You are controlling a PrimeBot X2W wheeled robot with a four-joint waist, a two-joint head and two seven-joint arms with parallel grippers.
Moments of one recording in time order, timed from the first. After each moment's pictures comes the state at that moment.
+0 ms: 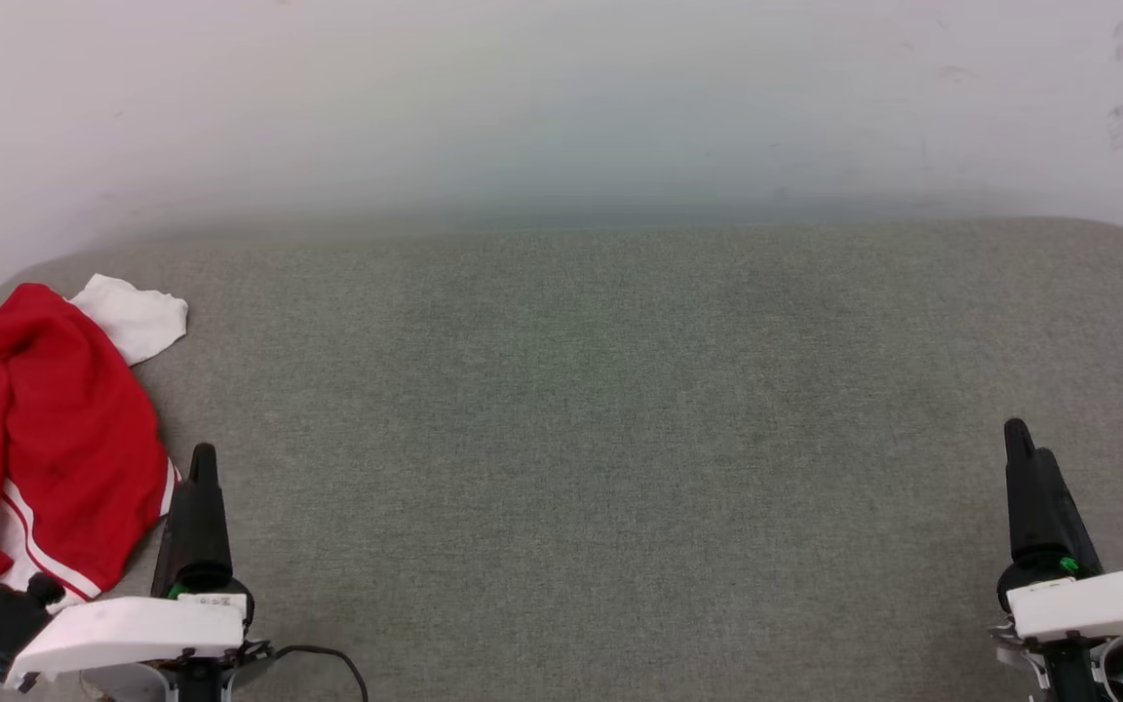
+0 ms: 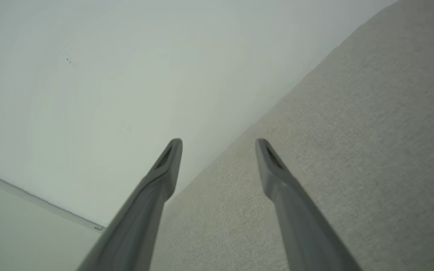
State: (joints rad) left arm -0.03 0.05 0.17 0.10 -1.07 -0.11 -0.06; right arm -0.04 -0.05 -0.13 0.13 0.93 0.13 -0.05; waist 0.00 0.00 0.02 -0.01
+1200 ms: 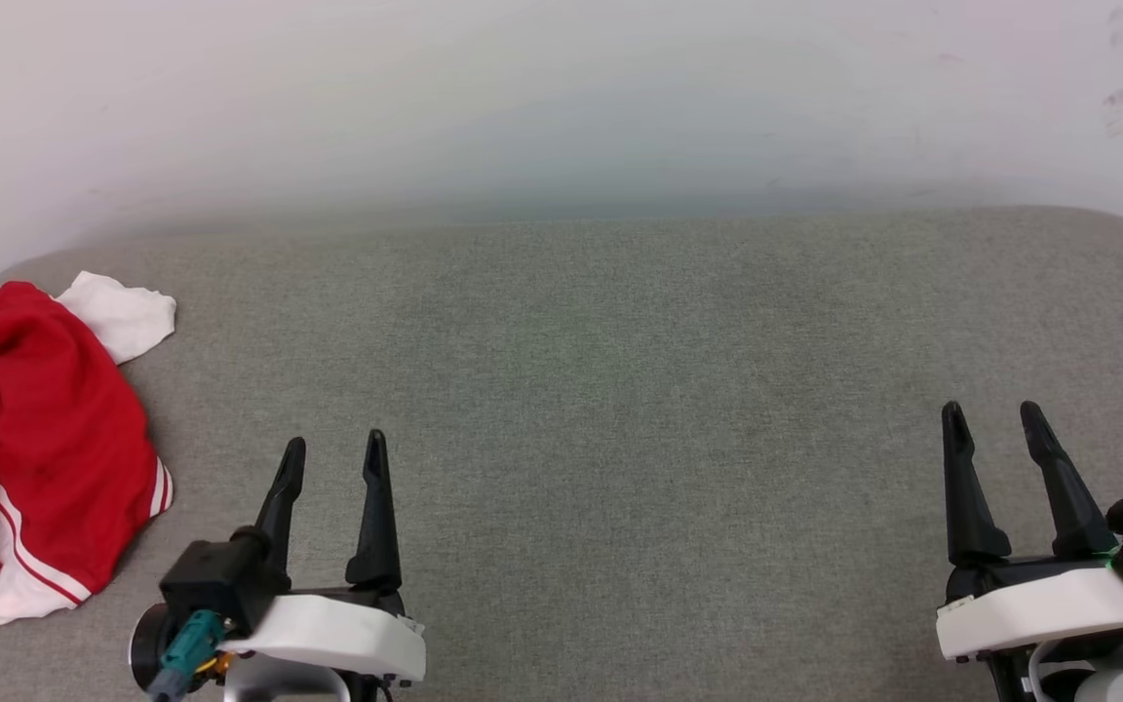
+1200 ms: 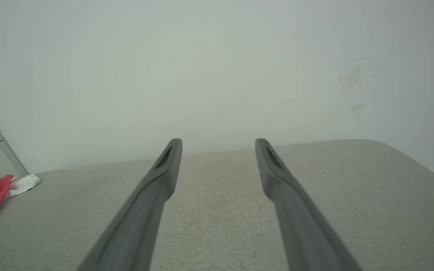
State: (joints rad) left arm 0.00 0.15 -0.21 -0.09 -0.38 0.15 -0.16; right arm -0.02 -0.05 -0.05 0.00 0.23 0.13 -0.16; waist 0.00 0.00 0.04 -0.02
